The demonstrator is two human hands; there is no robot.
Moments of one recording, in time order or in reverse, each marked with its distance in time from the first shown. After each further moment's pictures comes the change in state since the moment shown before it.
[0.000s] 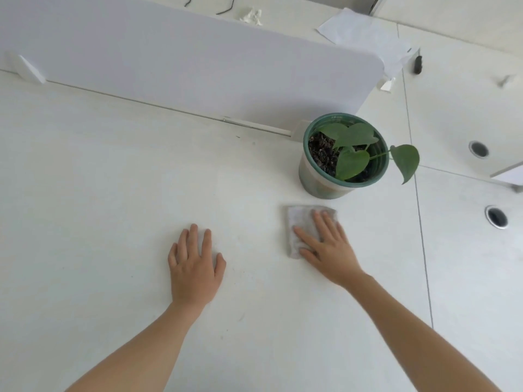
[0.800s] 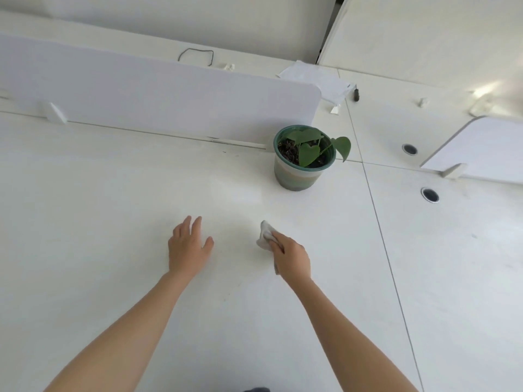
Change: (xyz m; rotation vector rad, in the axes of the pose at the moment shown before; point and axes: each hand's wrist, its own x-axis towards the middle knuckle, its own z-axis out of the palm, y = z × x) left_hand -0.007 -0.011 -0.047 -0.291 -0.156 0.006; right_hand -0.069 -0.124 -0.046 0.773 0.135 0.533
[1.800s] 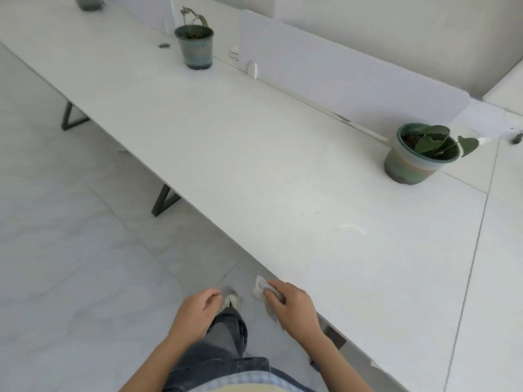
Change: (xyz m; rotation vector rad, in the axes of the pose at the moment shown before) left_hand -0.386 -0.046 0.050 -0.631 0.046 -0.548; right_hand -0.235 0.078 0.054 -0.131 -0.496 -0.586
